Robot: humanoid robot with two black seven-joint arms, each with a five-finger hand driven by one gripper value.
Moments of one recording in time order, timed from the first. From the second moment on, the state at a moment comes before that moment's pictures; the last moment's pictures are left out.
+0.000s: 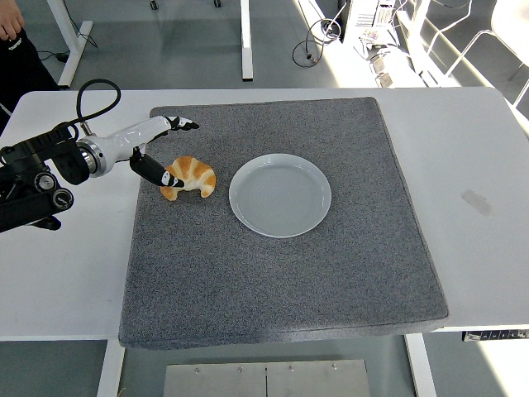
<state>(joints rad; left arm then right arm) -1.17 0.61 0.05 -1.26 0.95 0.20 0.04 -0.10 0.00 0.06 0.15 -0.06 0.01 0.35</state>
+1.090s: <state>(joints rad) -1.16 0.48 0.13 -1.13 1.01 0.20 0.09 -0.10 0.00 0.06 0.15 -0.06 0.01 0.35</state>
